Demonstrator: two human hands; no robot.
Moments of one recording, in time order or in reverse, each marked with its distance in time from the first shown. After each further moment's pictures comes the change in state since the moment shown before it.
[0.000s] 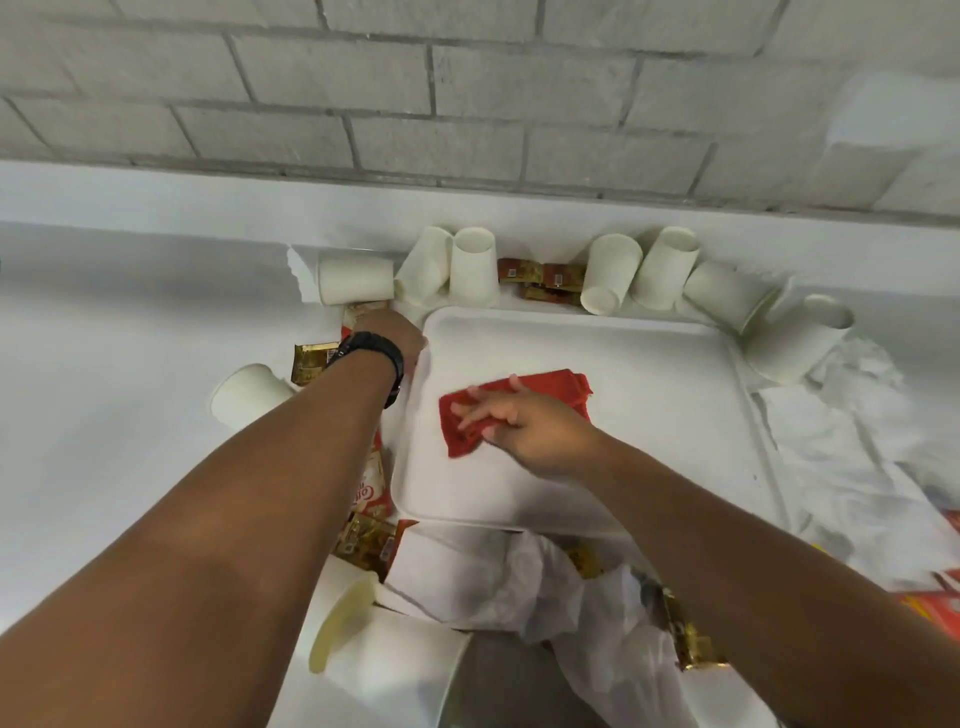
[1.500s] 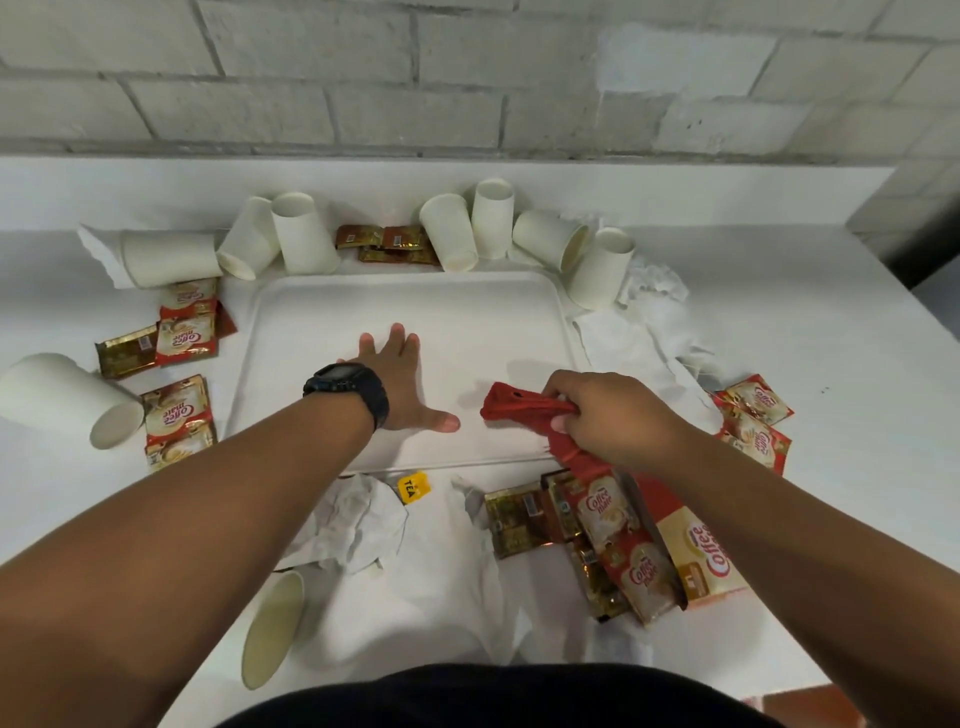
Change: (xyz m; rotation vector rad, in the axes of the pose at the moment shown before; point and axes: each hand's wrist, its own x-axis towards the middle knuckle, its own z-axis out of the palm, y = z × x) left_hand -0.136 0.109 0.093 0.554 -0.193 0.467; right_hand -0.207 0.056 -0.079 -0.412 0.228 0.415
